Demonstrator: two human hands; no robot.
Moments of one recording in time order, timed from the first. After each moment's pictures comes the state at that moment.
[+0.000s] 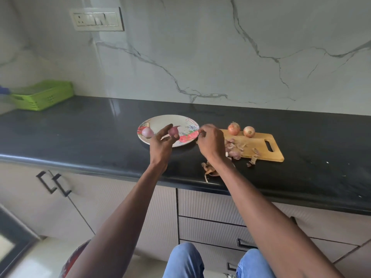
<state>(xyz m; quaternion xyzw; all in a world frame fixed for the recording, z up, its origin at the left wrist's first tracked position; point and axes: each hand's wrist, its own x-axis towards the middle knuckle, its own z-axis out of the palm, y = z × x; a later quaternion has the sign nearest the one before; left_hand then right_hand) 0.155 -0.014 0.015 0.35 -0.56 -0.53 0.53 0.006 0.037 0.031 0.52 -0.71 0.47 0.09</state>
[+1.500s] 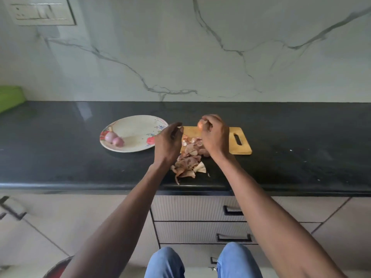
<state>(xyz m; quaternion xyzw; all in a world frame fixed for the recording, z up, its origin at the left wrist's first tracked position) 0.064 0.020 0.026 0.31 -0.75 -0.31 0.49 -0.079 0.077 0.036 0.47 -0.67 0.56 0.16</state>
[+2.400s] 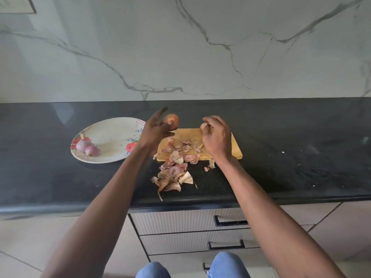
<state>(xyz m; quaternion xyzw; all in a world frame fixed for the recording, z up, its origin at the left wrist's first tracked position) 0.012 -0.053 0.031 0.25 -0.62 -0.64 0.38 -0.144 0.075 0.017 0.47 -0.69 0.51 0.21</state>
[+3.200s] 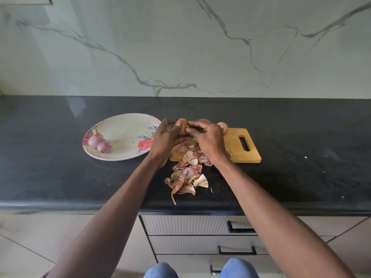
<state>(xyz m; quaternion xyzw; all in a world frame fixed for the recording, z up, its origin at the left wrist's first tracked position) 0.024 -0.040 0.013 0.23 -0.56 -0.69 0.40 -0.102 0.036 0.016 0.49 -0.63 0.60 -0.07</state>
